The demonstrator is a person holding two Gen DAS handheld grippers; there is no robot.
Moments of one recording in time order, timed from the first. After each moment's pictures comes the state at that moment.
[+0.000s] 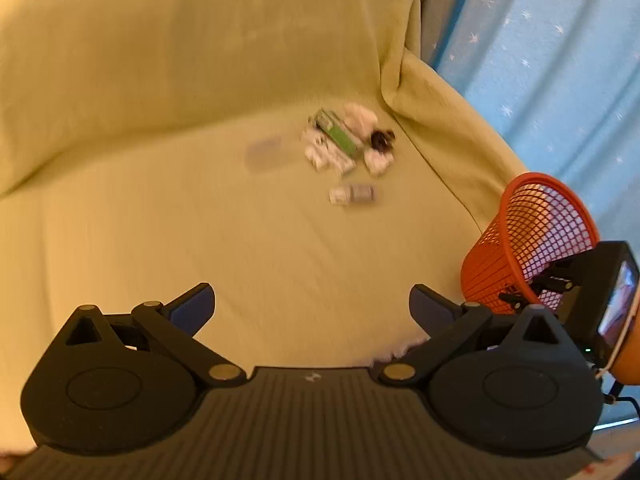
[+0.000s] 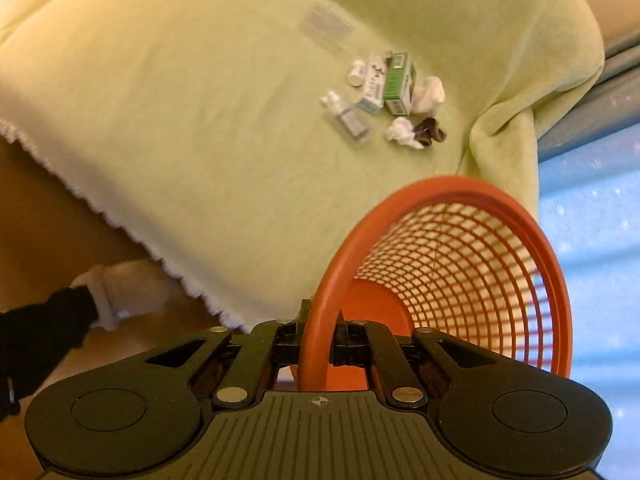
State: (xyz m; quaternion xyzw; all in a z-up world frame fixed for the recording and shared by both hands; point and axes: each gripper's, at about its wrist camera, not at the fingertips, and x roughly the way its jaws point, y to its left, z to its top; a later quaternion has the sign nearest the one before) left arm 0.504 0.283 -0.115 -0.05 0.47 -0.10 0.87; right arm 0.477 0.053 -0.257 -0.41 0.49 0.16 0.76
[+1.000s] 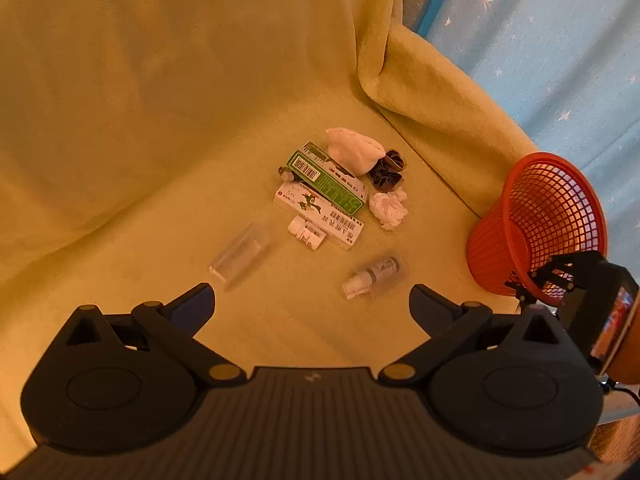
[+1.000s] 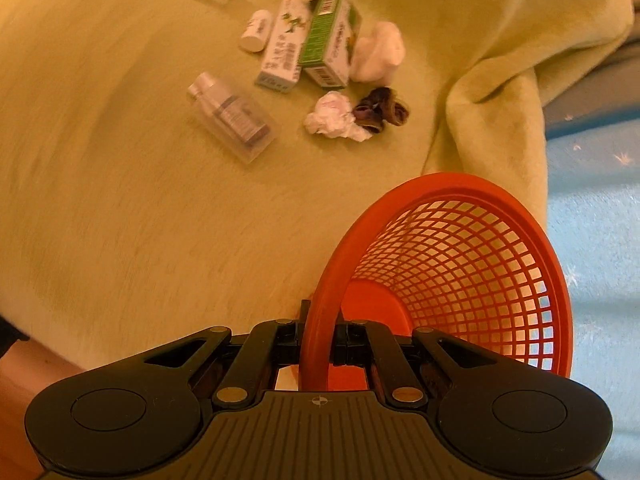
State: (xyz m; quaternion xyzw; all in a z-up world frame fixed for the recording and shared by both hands) left arm 0.772 0.266 -0.180 0.03 0.54 -0.24 0.81; right arm 0.658 0.044 -0.312 -0.40 0.54 0.07 0.73
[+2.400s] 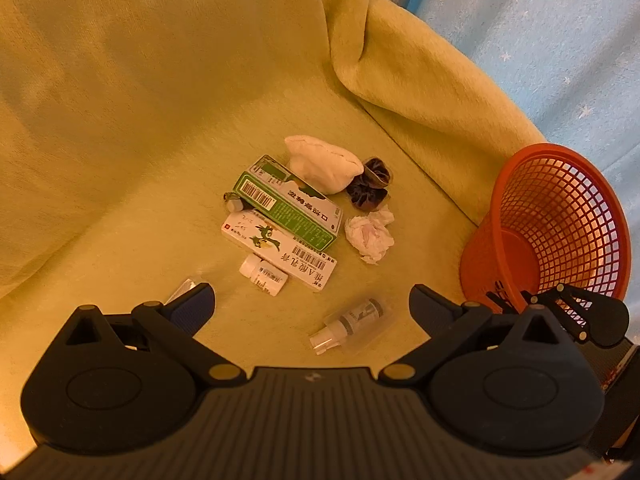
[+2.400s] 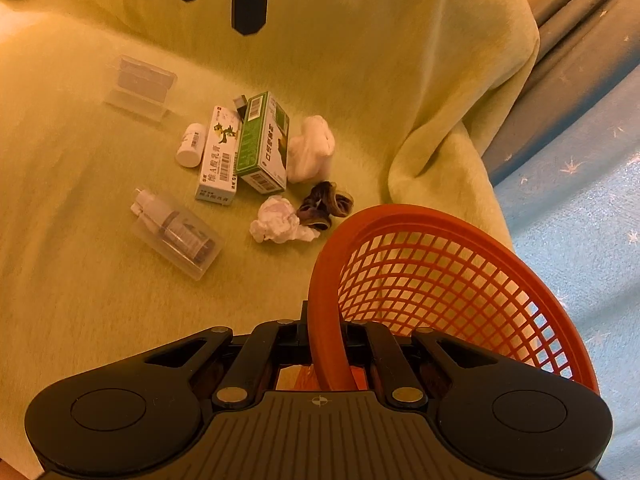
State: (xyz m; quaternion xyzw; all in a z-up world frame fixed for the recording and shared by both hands) left arm 0.819 0.181 -0.231 0.04 0.55 -0.26 0.79; right arm 0.658 0.029 -0.322 -0.34 0.37 0.07 0.86
